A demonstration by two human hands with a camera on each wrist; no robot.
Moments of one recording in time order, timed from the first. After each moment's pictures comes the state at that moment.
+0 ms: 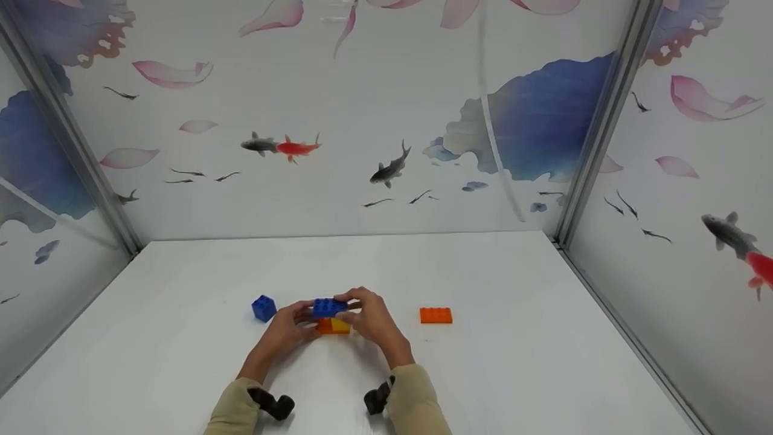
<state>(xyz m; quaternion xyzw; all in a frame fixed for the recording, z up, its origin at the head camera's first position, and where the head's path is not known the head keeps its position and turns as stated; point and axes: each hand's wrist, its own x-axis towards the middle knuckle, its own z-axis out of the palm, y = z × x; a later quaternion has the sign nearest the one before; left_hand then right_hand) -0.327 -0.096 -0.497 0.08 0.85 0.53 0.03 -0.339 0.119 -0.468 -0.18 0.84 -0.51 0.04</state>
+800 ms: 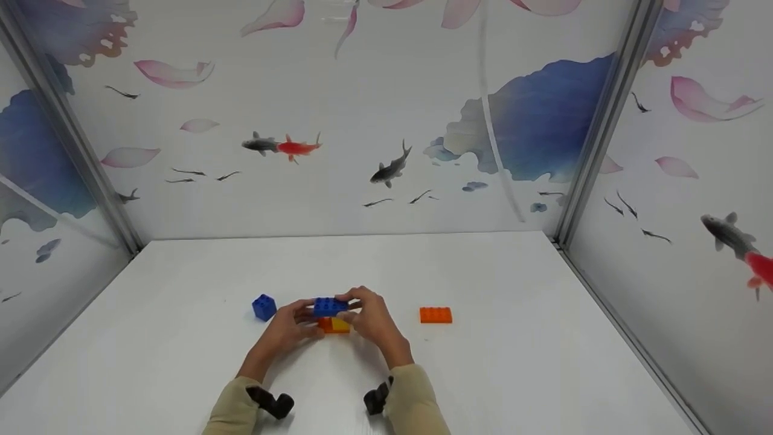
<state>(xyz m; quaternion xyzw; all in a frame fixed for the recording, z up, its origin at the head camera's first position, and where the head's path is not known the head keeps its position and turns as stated) -0.325 -0.095 -0.494 0.08 0.84 0.54 0.04 -0.338 0.118 -0.469 -0.15 0.85 -0.50 0.04</state>
